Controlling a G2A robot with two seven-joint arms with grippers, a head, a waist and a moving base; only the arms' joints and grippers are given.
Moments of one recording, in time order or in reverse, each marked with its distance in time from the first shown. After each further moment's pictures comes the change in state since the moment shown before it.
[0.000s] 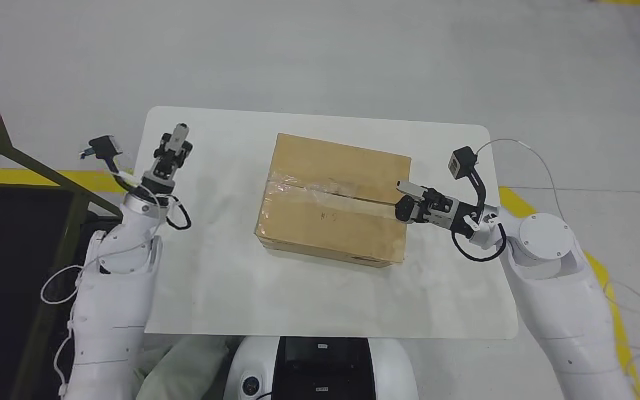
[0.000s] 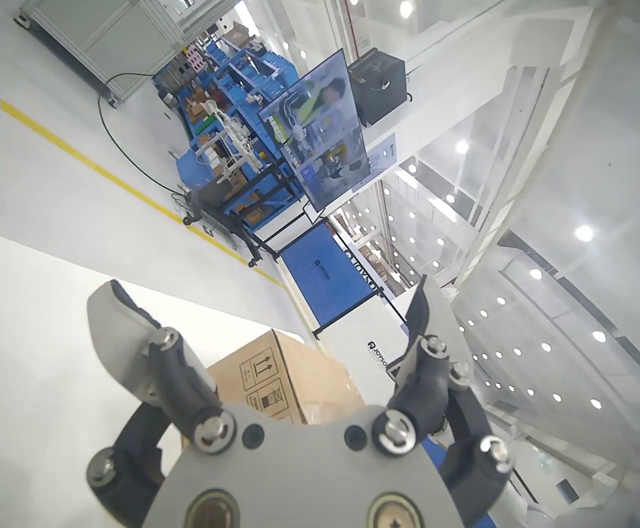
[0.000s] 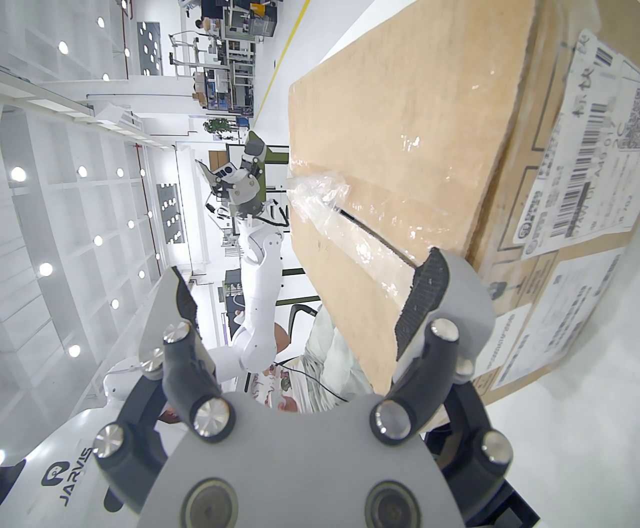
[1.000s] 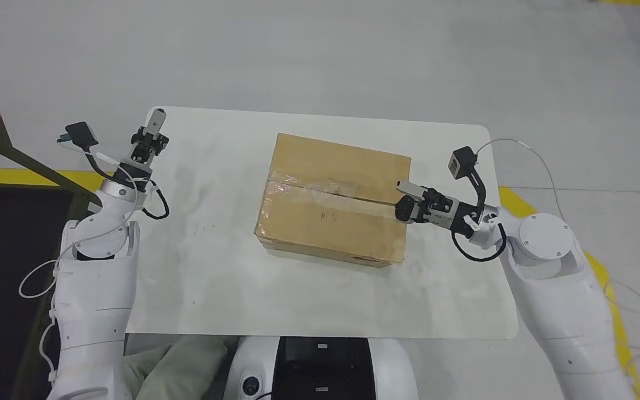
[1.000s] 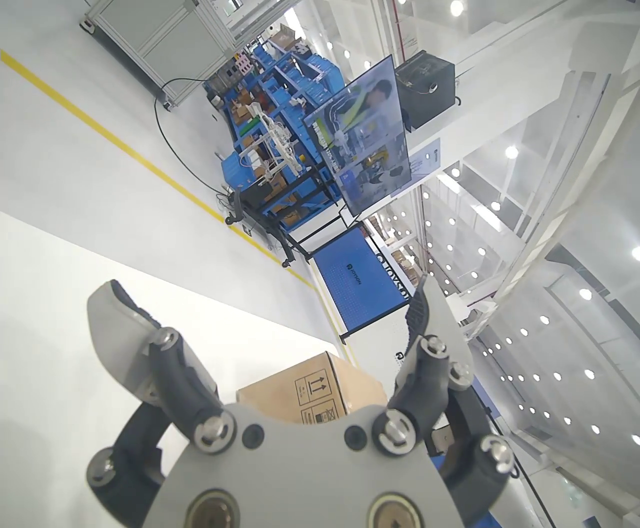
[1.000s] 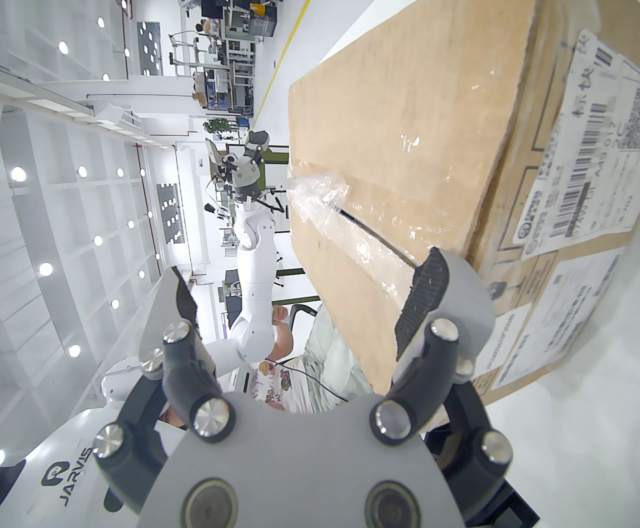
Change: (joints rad) left arm -0.083 0.023 -0.071 0.104 0.008 0.075 -0.085; right arm 0.000 0.000 0.000 0.000 0.000 0.000 0.000
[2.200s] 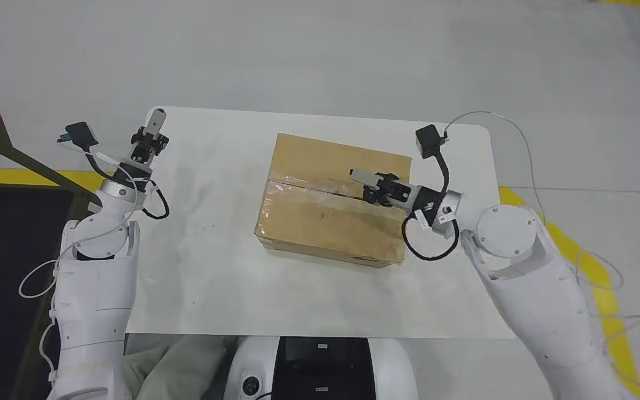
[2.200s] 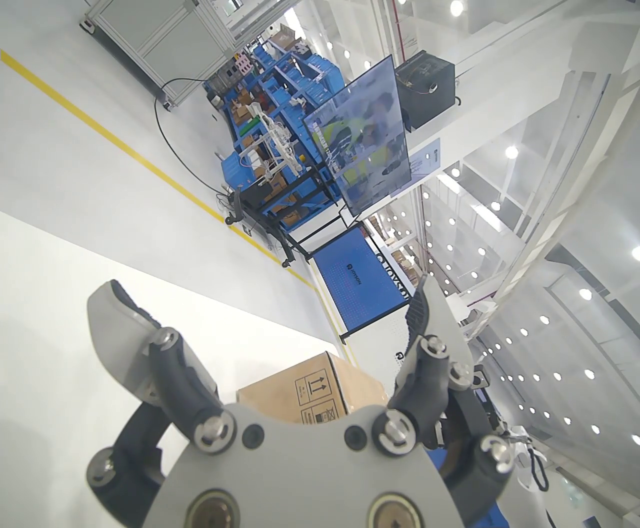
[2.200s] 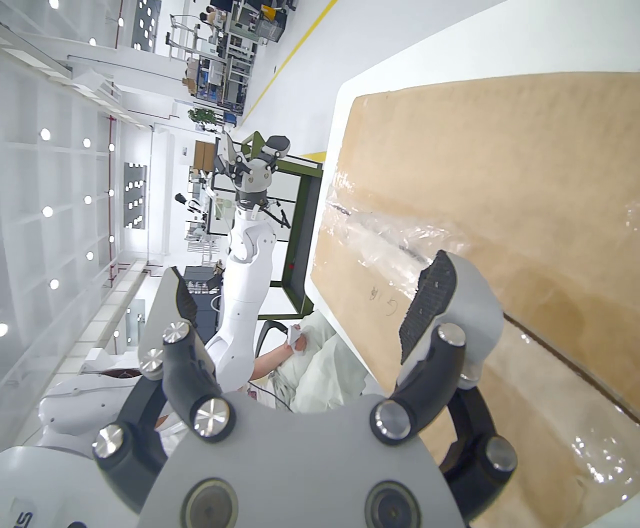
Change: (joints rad) left arm 0.000 0.000 0.000 0.000 0.000 0.000 0.000; right arm 0.118 -0.028 -0.206 -0.163 -0.181 0.071 -0.232
